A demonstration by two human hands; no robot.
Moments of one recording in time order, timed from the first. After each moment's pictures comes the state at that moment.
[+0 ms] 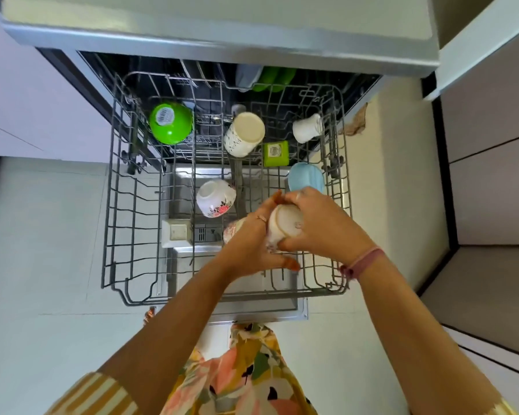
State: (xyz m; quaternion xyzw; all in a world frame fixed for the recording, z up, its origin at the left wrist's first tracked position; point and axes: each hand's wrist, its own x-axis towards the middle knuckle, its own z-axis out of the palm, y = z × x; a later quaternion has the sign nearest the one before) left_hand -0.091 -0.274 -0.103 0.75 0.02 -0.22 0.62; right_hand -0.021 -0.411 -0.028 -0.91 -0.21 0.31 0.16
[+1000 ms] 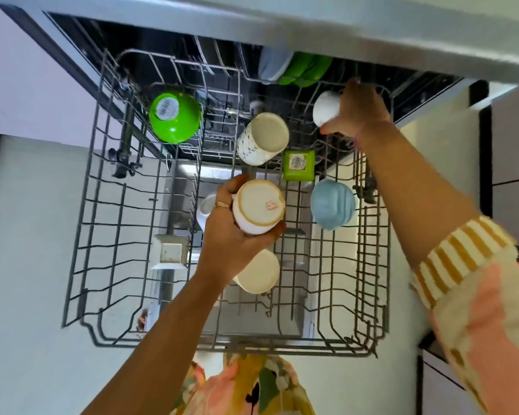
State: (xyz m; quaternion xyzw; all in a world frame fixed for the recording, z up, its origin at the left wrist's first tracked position) left_hand -0.041 -0.246 -0.162 0.72 0.22 0.05 0.66; right_hand 0.234 -0.371 -0.162 -0.98 -0.11 0.17 0.02
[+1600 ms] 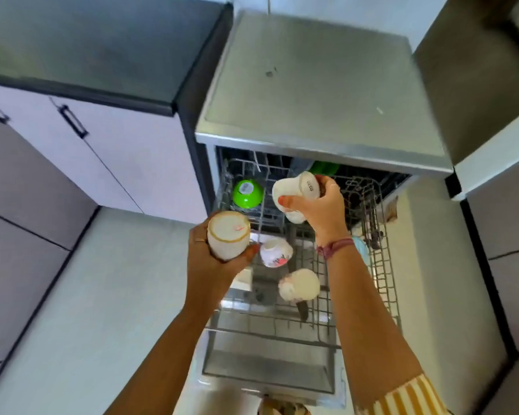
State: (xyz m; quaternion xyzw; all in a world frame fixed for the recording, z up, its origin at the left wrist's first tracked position) left_hand -0.185 -0.153 -0.002 0.72 0.28 0.21 0.60; right_hand -0.022 -0.276 0.020 -0.78 0.01 0.12 0.62
